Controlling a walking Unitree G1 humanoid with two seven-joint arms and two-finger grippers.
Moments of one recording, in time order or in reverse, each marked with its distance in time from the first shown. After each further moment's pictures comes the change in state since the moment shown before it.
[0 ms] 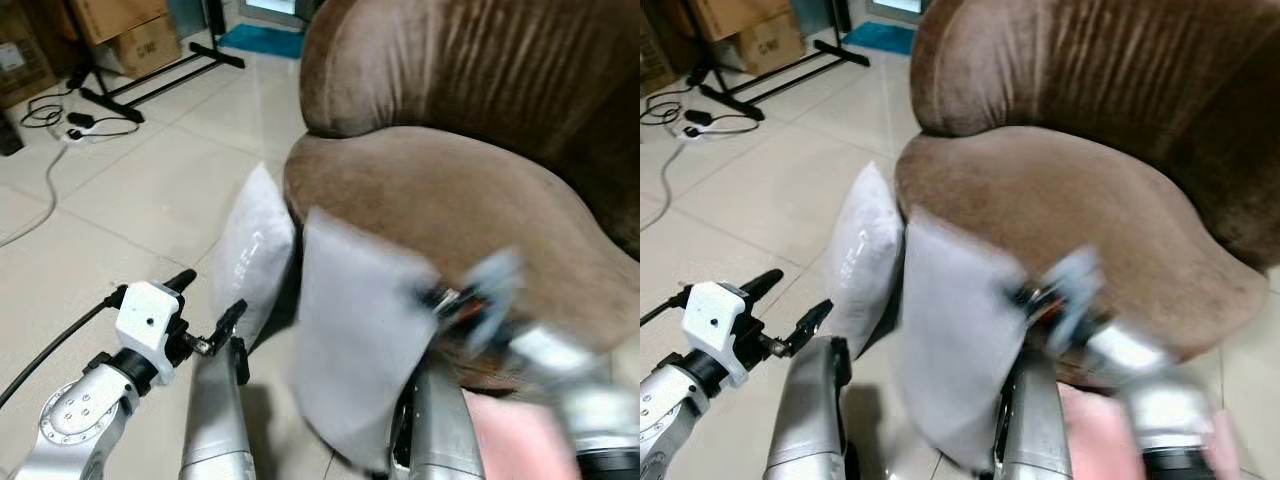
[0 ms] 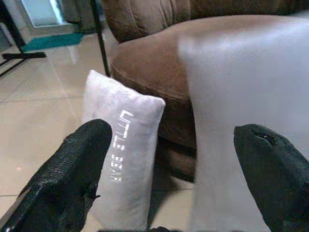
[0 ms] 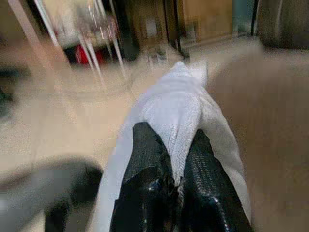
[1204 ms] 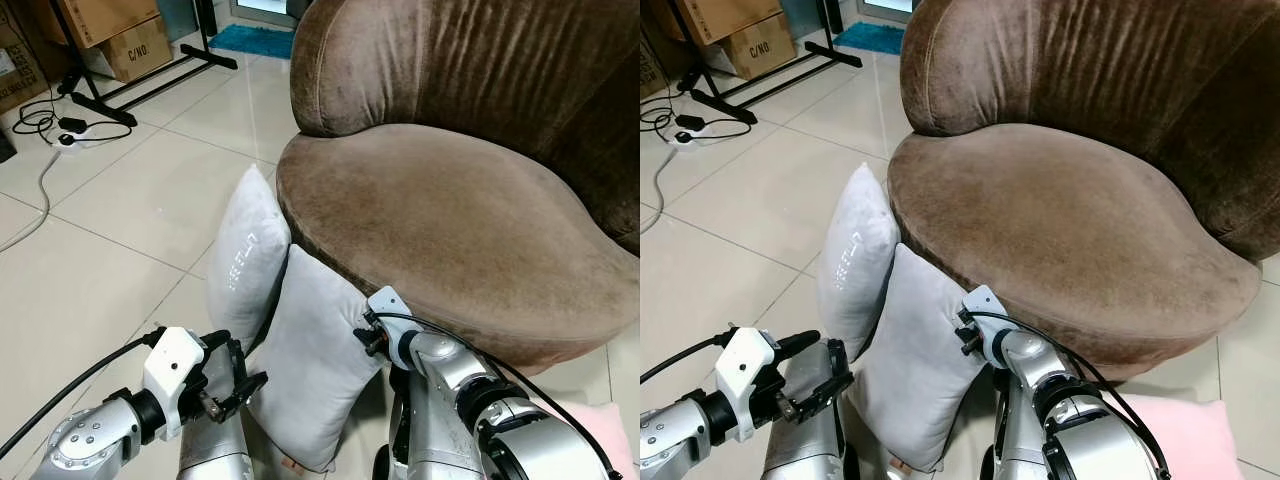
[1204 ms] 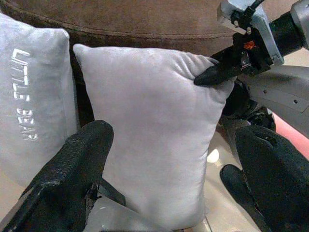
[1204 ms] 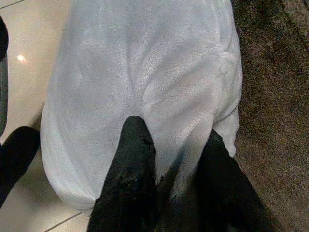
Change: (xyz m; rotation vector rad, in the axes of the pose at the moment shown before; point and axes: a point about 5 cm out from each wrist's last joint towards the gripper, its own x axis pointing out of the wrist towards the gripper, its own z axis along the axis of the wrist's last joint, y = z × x) left arm -0.017 -0.024 -0.038 -0.052 0.222 -0.326; right arm 0.079 0.009 -0.137 -0.136 0.695 -0.208
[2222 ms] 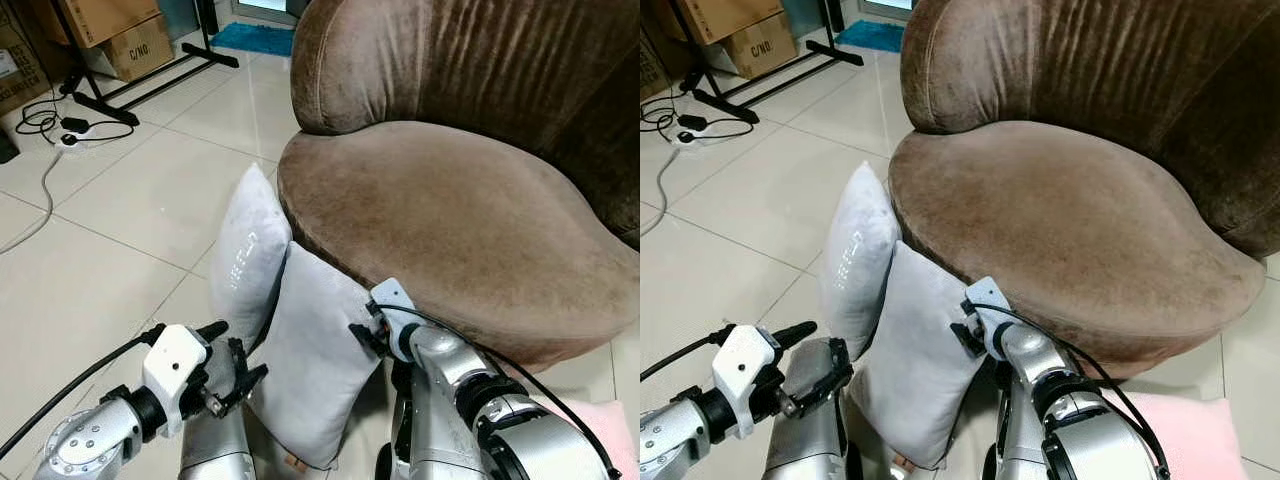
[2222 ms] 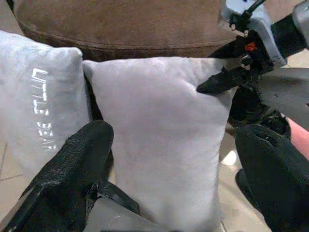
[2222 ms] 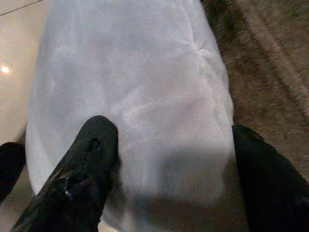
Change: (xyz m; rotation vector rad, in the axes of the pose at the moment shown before) left arm -0.003 -0.004 0.010 0.065 -0.027 0.037; right arm 0.000 -0.004 0.006 0.021 -0.025 -0.063
